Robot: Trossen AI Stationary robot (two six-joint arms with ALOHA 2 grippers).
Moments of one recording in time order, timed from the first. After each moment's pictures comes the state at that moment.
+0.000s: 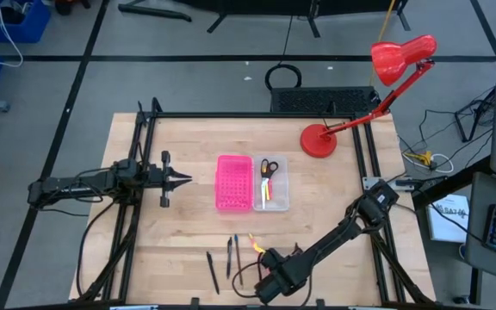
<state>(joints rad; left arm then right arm) 0.14 0.14 0.01 0.08 0.10 0.20 0.64 2.29 1.73 -1.03 -0.03 1.47</state>
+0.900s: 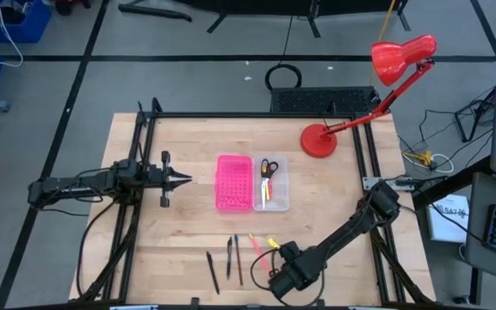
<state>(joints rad) 0.14 0.14 0.01 0.07 0.10 0.23 0.66 2.15 1.56 -0.98 -0.10 1.87</state>
